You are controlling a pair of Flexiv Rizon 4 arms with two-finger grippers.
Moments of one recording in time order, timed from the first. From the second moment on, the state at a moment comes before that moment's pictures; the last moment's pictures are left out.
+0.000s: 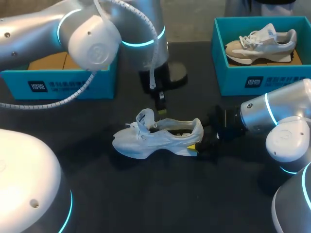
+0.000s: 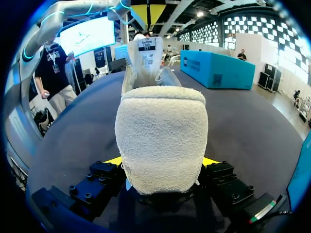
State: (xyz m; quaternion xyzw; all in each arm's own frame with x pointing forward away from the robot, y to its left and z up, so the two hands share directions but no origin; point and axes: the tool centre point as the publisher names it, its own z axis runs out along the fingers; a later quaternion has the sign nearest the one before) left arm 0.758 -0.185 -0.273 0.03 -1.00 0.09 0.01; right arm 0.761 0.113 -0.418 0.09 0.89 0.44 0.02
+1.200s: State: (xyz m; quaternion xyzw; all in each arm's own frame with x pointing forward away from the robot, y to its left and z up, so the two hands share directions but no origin) left arm 0.752 -0.227 -0.368 -0.01 -1.00 0.06 0.07; right arm 0.761 0.113 -0.418 0.09 0.89 0.44 0.02
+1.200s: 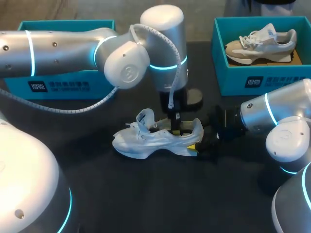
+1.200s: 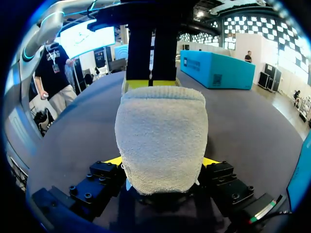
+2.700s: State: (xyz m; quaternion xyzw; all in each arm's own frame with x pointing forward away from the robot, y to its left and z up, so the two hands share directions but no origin) left arm 0.745 -0.214 -0.410 -0.06 -1.00 0.05 0.04; right arm 0.761 0.113 -0.419 0.09 0.89 0.44 0.02
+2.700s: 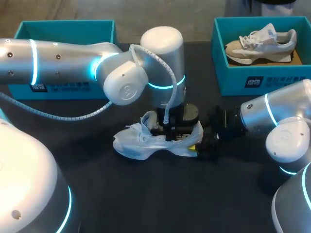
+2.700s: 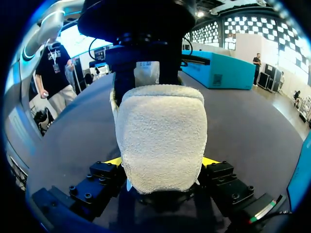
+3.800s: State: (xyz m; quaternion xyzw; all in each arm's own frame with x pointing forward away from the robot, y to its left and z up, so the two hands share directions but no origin) left arm 0.754 -0.207 -0.395 0.02 -1.00 0.08 0.02; right arm 0.762 0.113 -0.418 0.09 0.89 0.44 0.02
